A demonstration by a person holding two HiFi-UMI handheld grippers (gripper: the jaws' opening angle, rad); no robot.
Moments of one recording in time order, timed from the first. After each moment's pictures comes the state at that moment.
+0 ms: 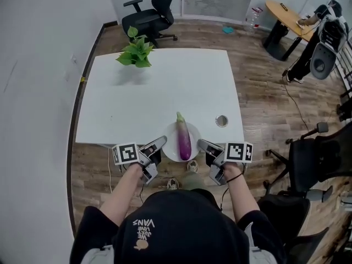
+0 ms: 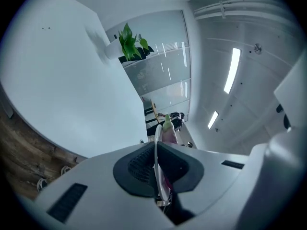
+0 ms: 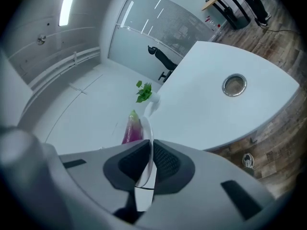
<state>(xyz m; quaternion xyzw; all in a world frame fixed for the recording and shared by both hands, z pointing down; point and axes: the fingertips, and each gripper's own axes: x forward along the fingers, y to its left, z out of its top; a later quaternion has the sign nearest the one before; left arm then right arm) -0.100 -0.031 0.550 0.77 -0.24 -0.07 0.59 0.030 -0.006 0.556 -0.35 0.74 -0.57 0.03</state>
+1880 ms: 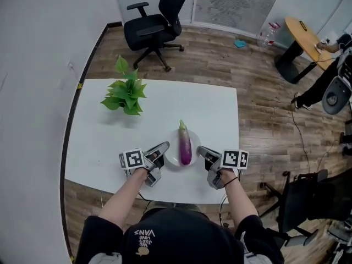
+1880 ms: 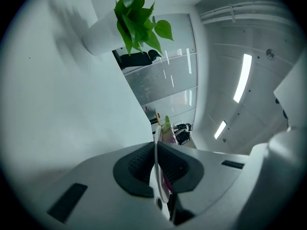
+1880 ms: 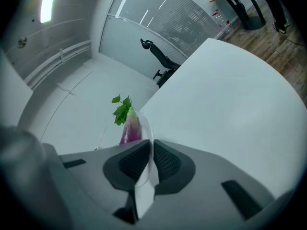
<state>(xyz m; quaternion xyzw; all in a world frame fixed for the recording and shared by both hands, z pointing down) -0.035 -0.286 0.598 0.76 -0.27 -0.10 0.58 0.095 -0.267 0.606 -0.34 0.74 -0.58 -0.02</state>
